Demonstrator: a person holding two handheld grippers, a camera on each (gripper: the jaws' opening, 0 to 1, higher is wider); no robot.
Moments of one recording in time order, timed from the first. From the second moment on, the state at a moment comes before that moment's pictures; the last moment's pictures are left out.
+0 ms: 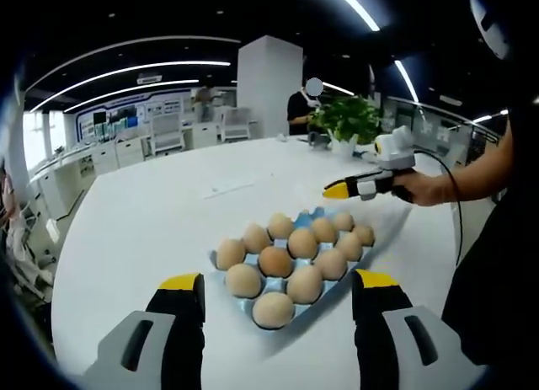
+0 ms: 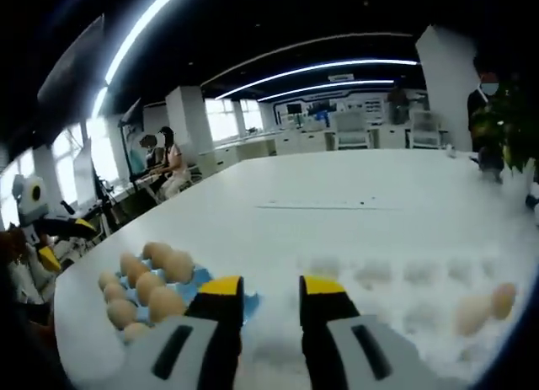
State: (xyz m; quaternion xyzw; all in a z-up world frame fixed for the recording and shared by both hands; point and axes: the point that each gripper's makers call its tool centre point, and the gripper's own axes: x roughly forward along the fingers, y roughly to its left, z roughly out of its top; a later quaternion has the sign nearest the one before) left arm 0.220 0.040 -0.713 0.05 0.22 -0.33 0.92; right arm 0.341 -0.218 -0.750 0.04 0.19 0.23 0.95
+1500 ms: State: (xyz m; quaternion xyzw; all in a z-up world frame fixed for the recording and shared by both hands) left arm 0.219 0.048 -0.714 0.05 0.23 -0.32 0.92; right arm 0.345 -0.359 -0.738 0.00 0.16 0.05 0.98
